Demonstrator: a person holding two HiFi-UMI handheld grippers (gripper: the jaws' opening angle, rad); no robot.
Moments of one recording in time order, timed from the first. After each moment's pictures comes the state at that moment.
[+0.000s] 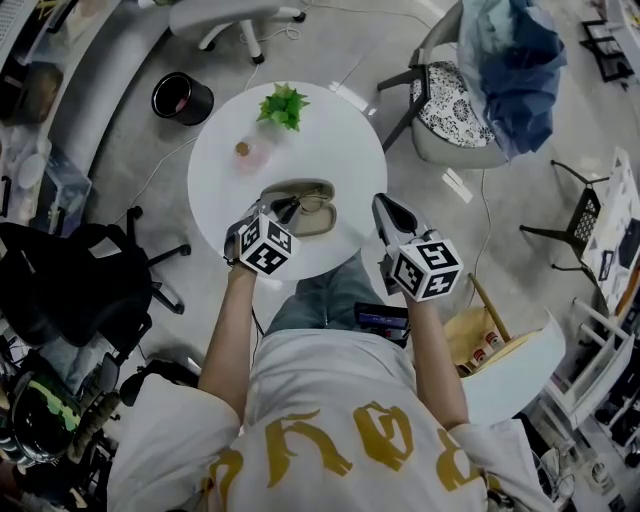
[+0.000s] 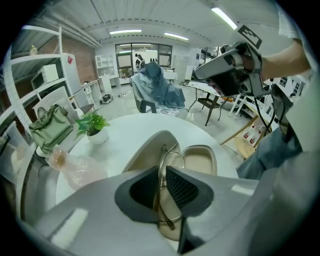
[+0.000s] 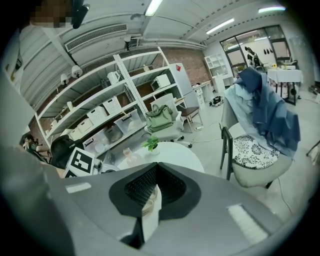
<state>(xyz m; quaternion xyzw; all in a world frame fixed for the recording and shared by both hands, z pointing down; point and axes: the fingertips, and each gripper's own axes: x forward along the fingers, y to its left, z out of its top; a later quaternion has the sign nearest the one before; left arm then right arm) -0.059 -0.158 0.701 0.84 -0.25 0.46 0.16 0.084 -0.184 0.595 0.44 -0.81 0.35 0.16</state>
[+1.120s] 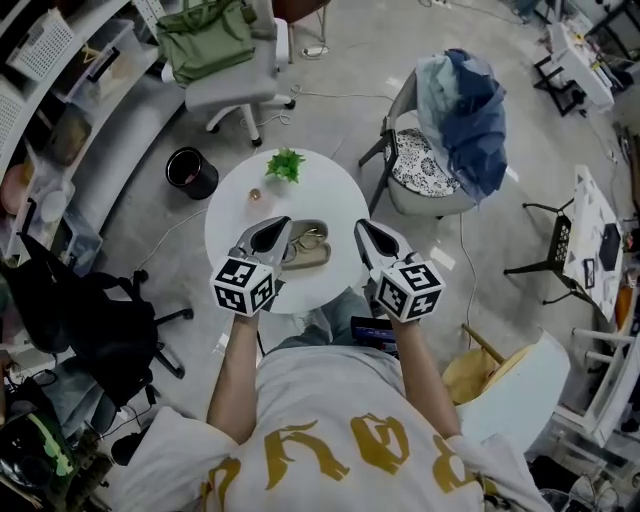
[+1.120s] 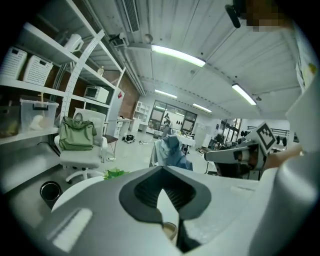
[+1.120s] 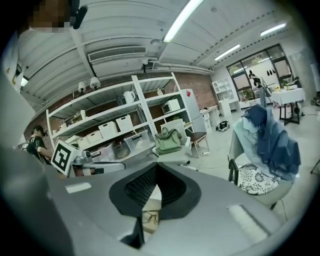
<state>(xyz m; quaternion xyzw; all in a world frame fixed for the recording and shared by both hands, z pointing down) -0.077 -0.174 0.487 0.88 -0.41 0.09 0.21 0.055 -0.161 0.473 0.46 -0.85 0.25 0.08</state>
